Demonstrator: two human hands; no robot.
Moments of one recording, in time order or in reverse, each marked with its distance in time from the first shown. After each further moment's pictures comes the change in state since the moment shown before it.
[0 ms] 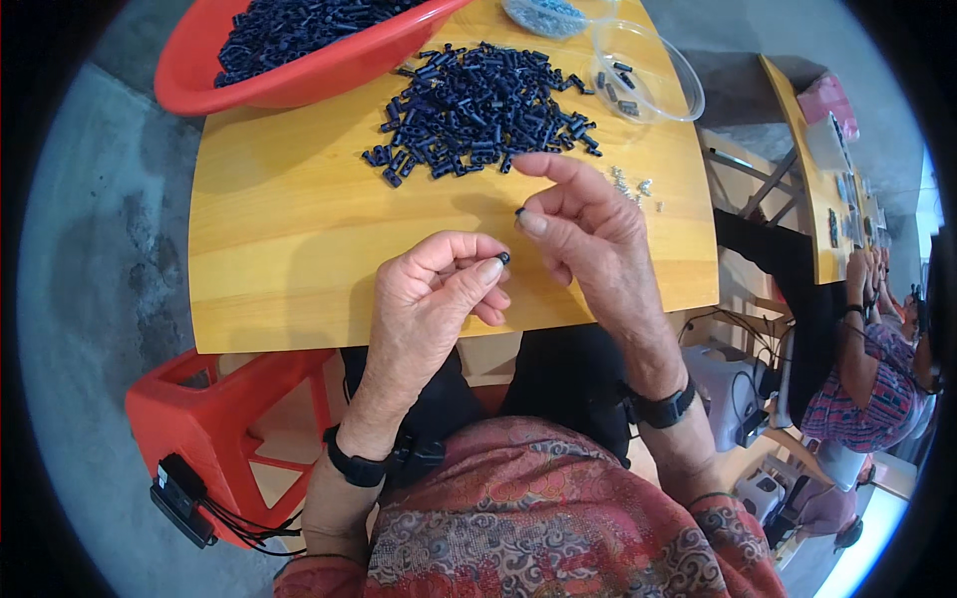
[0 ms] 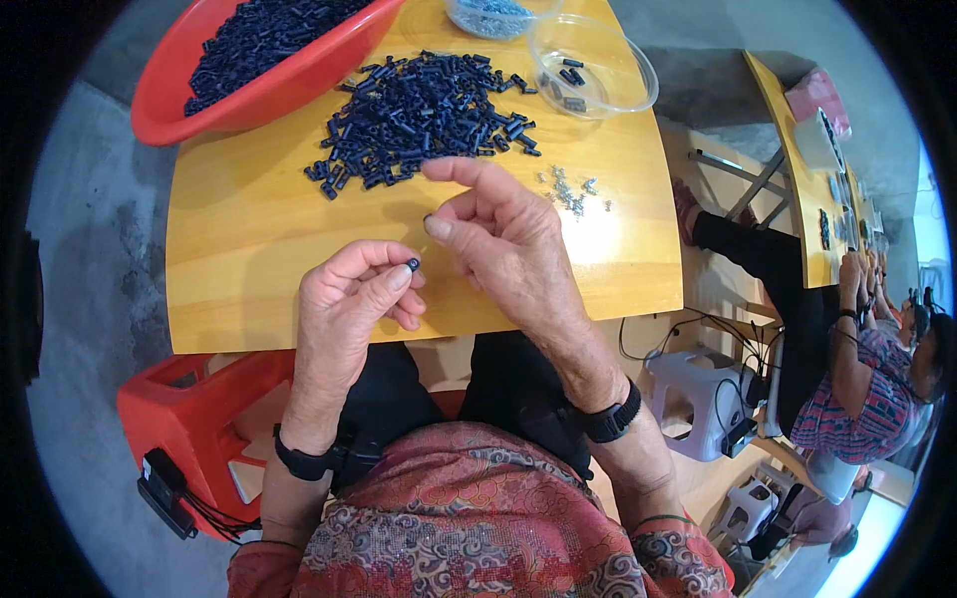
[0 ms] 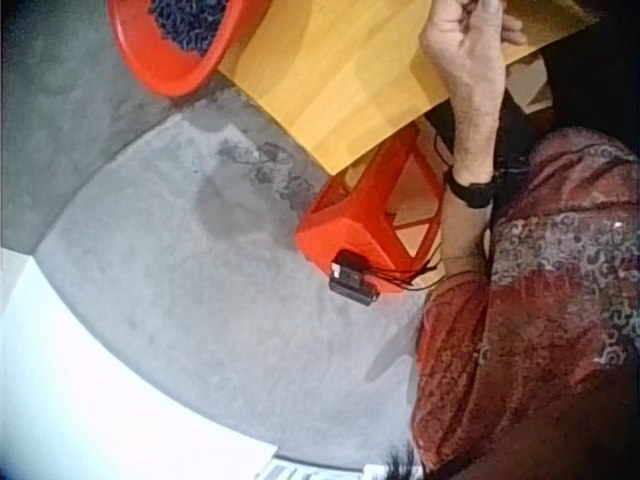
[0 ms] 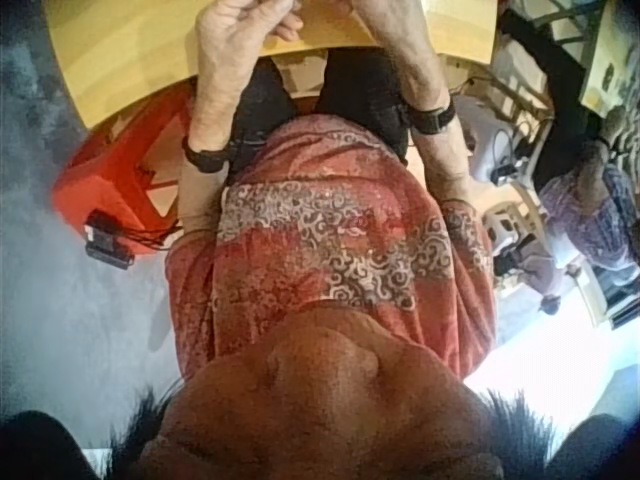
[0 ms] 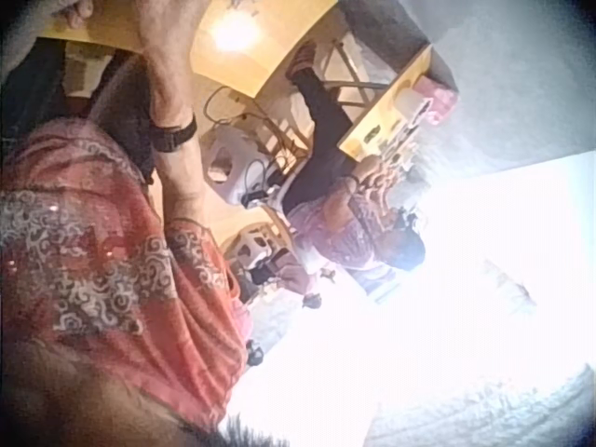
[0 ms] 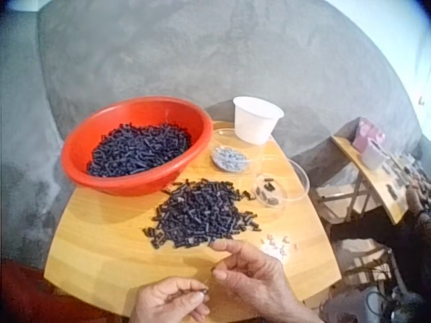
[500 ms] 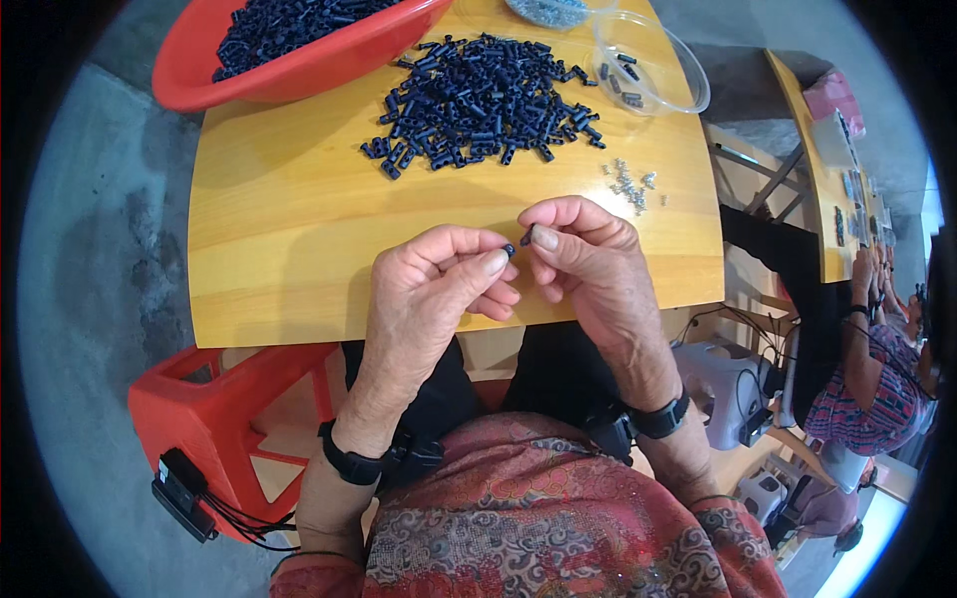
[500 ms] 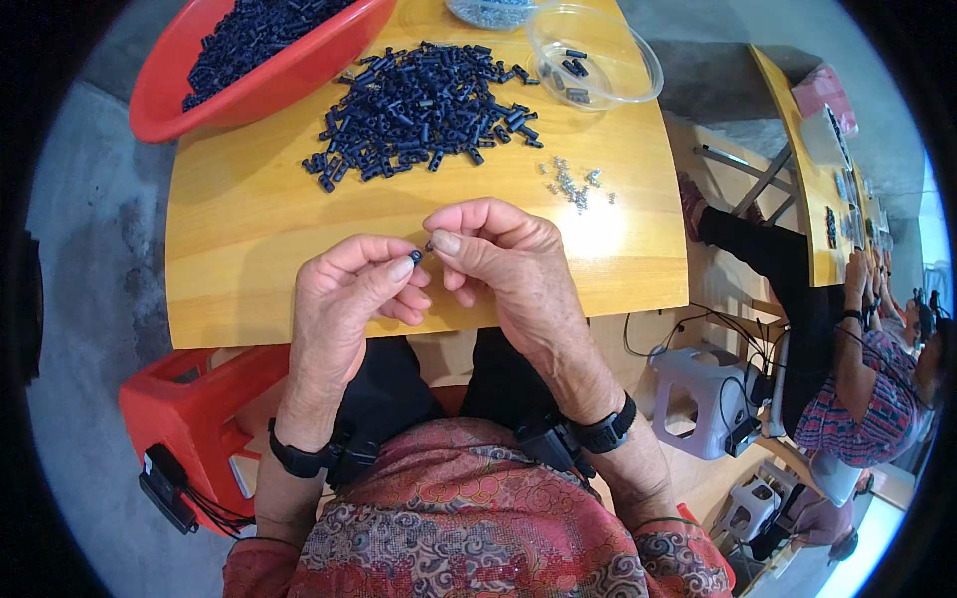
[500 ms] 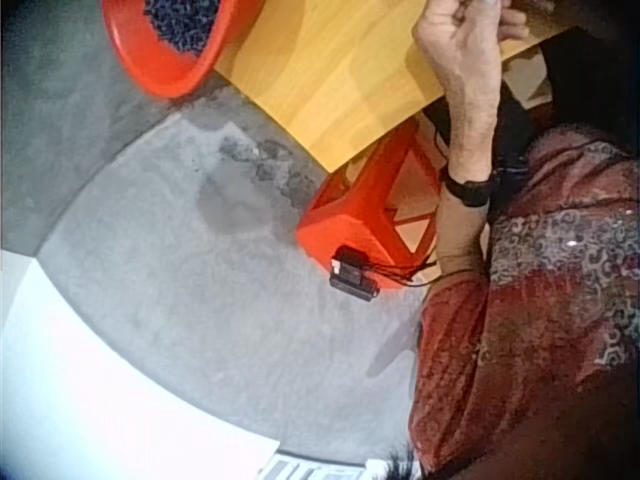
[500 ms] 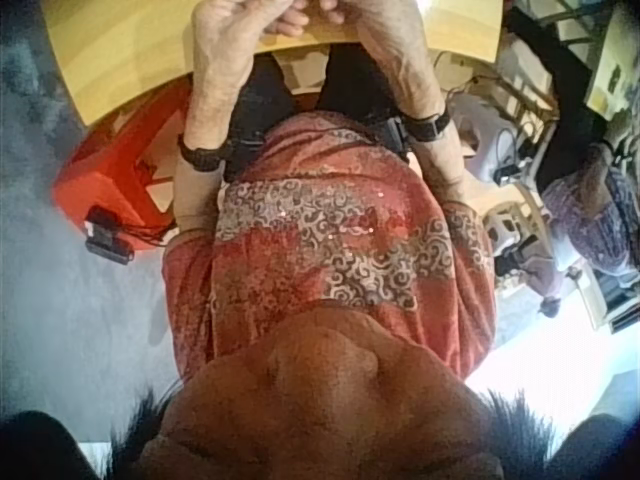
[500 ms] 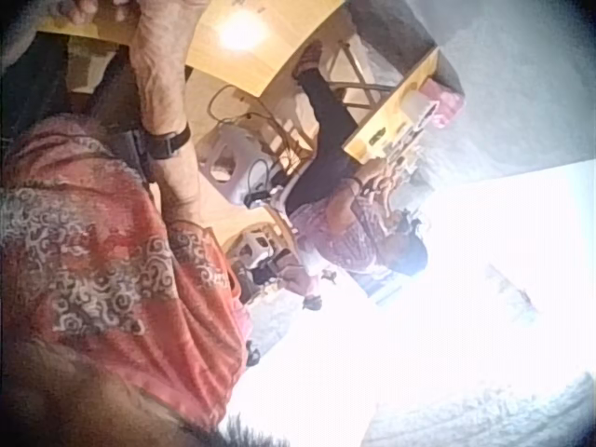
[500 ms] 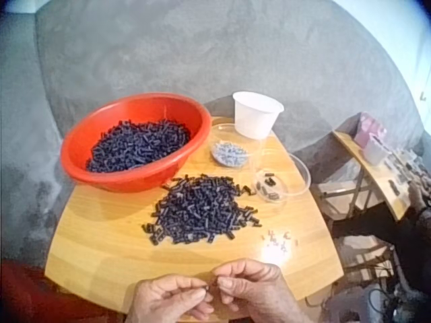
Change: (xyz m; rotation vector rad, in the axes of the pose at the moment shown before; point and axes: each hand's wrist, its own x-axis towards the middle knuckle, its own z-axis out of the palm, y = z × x) left_hand -0.001 0.008 0.006 -0.022 0.038 -0.123; right_hand -0.019 0.010 -0.002 0.426 0.025 0.266
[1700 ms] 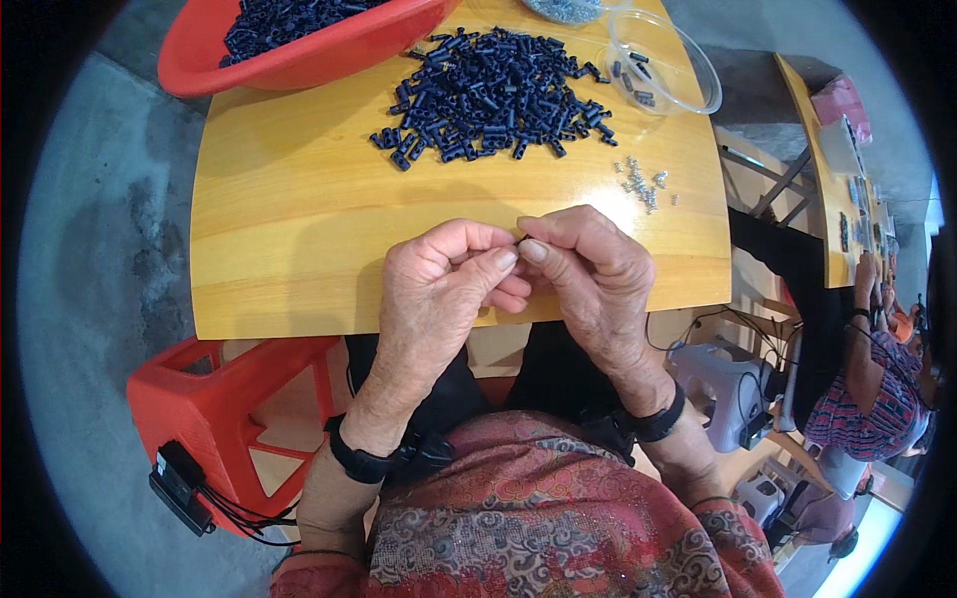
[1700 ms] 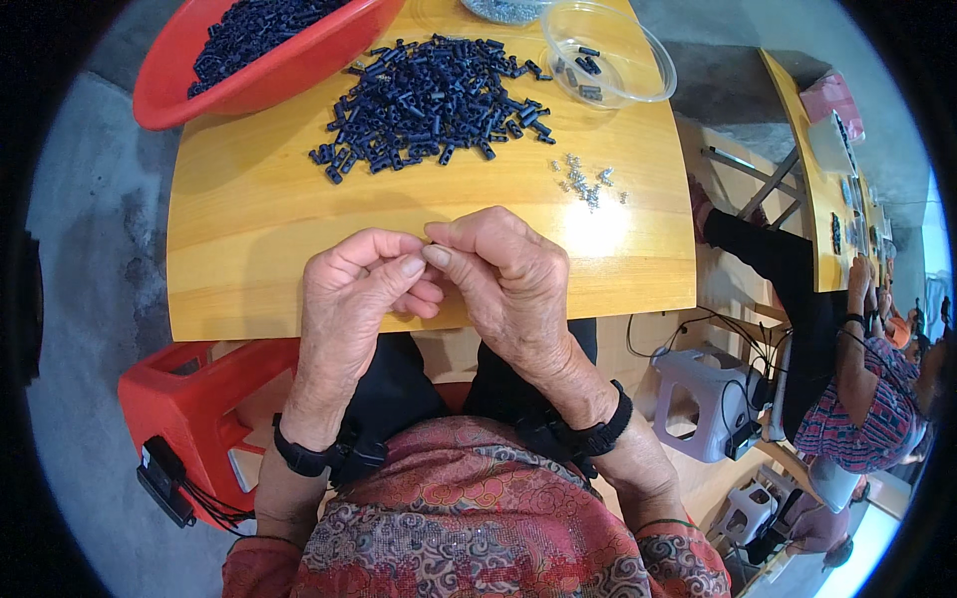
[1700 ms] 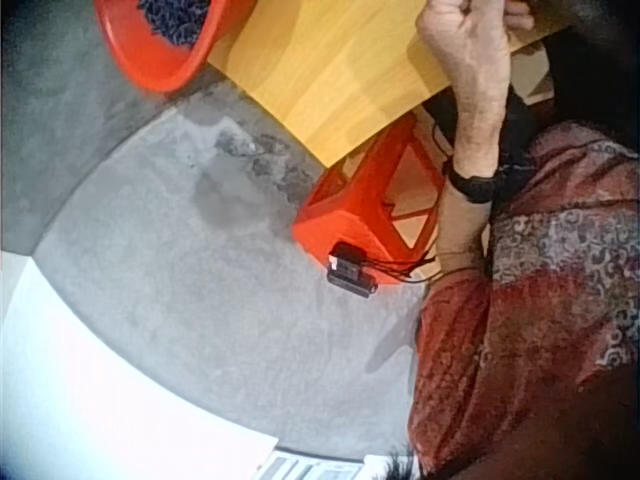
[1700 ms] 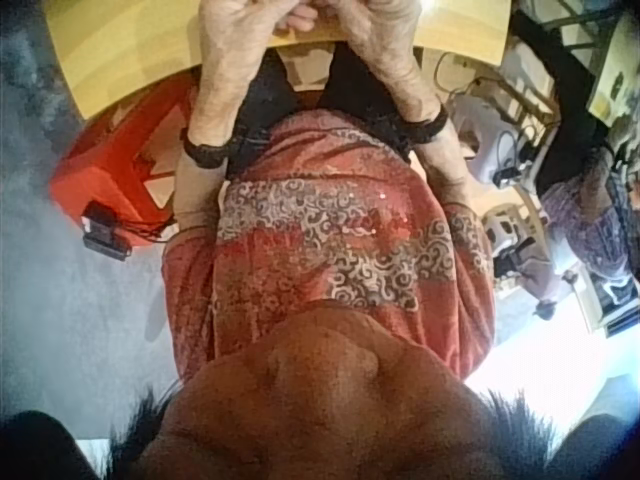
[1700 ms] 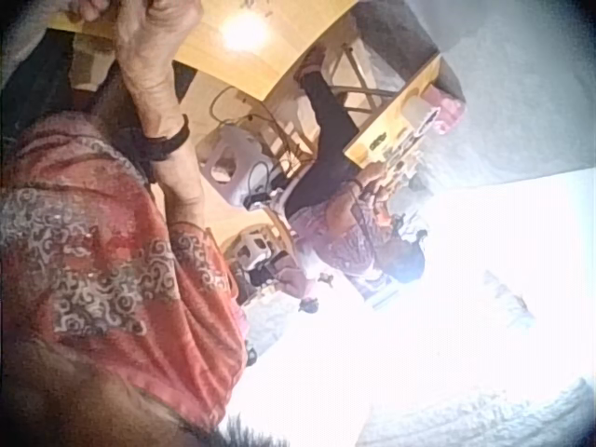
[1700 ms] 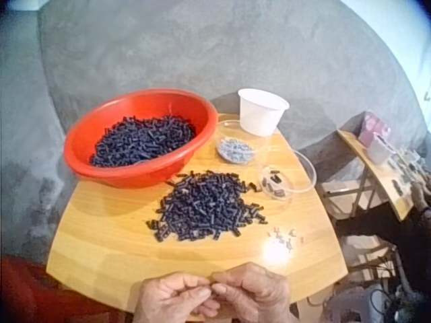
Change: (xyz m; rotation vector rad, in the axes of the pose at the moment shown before) left_hand 0.000 -0.002 0.002 0.048 0.005 0.032; right_hand 0.001 0.022 0.006 -0.715 0.108 -0.636
